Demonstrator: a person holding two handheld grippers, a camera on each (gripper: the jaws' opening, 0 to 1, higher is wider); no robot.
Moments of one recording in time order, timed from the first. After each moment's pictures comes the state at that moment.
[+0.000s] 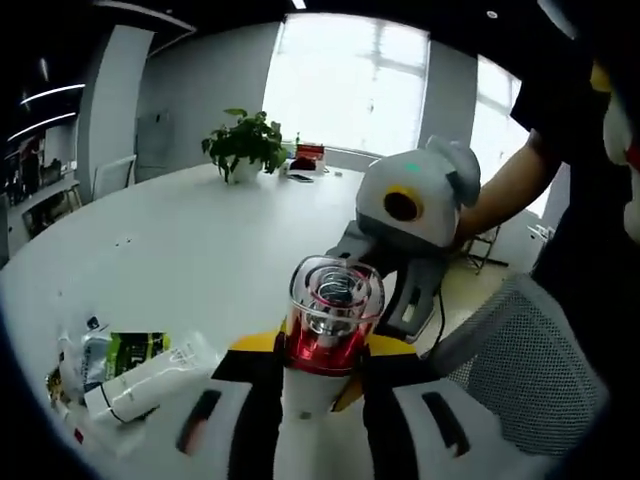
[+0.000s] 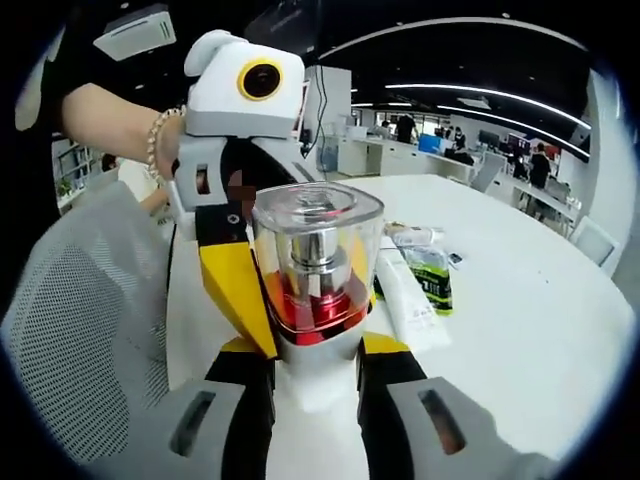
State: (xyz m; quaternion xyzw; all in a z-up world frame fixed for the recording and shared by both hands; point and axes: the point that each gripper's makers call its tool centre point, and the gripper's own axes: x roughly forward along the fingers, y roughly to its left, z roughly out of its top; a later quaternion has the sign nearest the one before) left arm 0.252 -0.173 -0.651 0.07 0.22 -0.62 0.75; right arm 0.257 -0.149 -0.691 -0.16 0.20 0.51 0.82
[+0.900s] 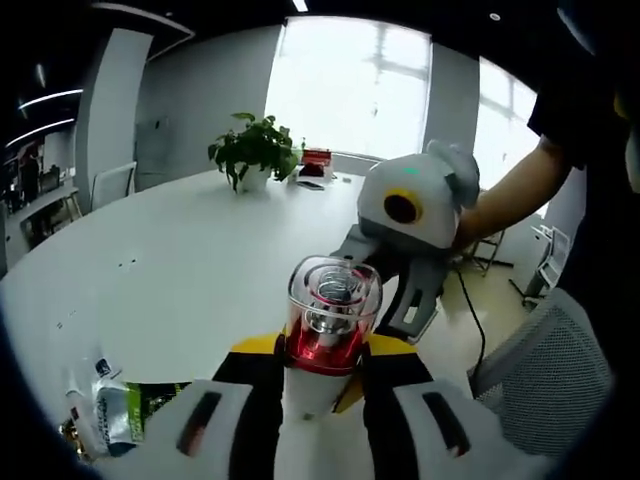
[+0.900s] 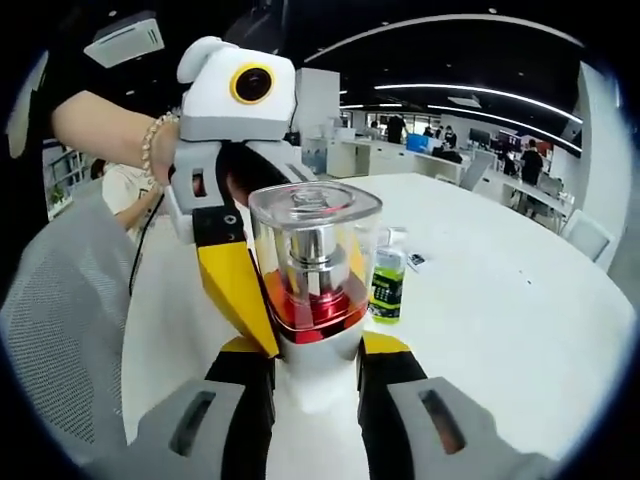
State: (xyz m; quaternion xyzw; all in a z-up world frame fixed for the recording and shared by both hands) left arm 0.319 -0.203 -0.652 0.08 0.21 -0.62 0.75; right arm 0.326 -0.181 -0.693 -0.15 0.20 0.50 0.83
